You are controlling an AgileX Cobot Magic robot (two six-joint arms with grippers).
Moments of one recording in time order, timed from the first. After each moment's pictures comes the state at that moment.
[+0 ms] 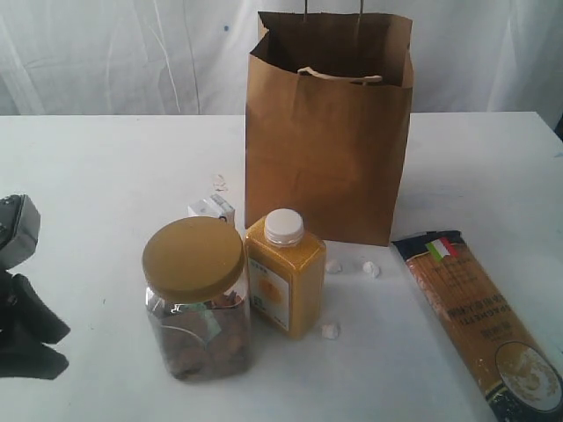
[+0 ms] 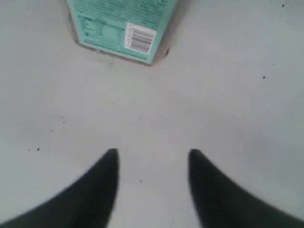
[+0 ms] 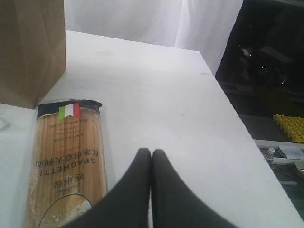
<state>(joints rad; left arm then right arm) 0.03 1.35 -0.61 -0.77 1.00 1.70 -0.10 0.01 0.00 0.05 0.32 -0.20</state>
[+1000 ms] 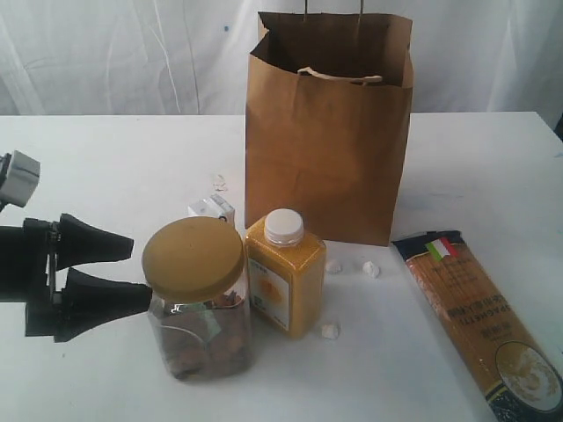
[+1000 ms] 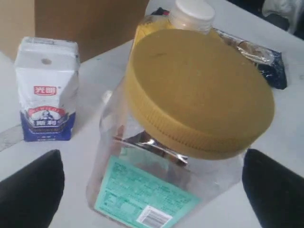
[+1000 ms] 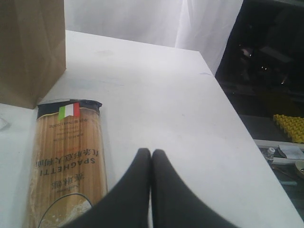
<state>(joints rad) 0.03 1.49 -0.52 -1.51 1.08 2.11 -0.10 0.01 0.00 0.05 0.32 -0.20</state>
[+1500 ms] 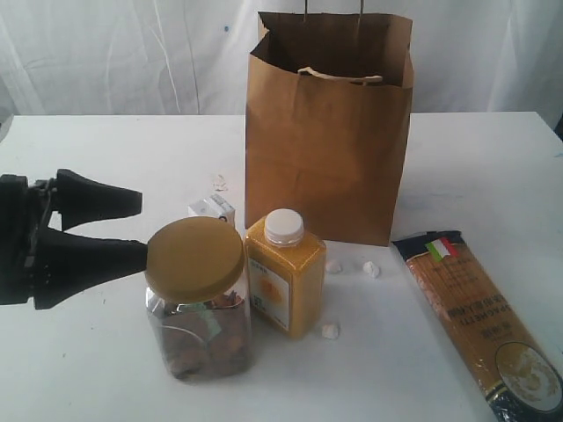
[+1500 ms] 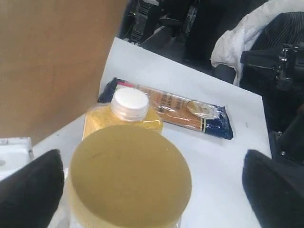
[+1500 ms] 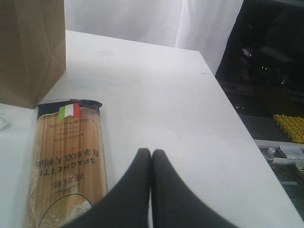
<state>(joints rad) 0.03 1.40 -0.57 -1.55 1.29 2.07 -0.10 0.01 0.00 0.05 0.32 -0.20</state>
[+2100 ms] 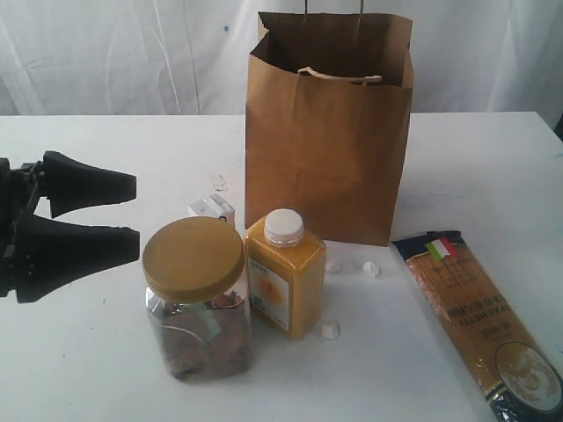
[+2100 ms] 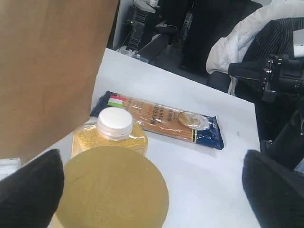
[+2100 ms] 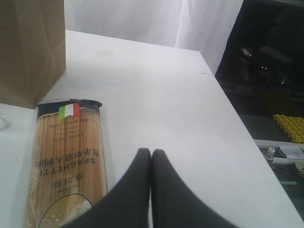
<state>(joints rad) 0.03 1.30 -0.58 -1.55 1.31 1.99 -0.10 0.01 0.00 0.05 0.32 -0.20</state>
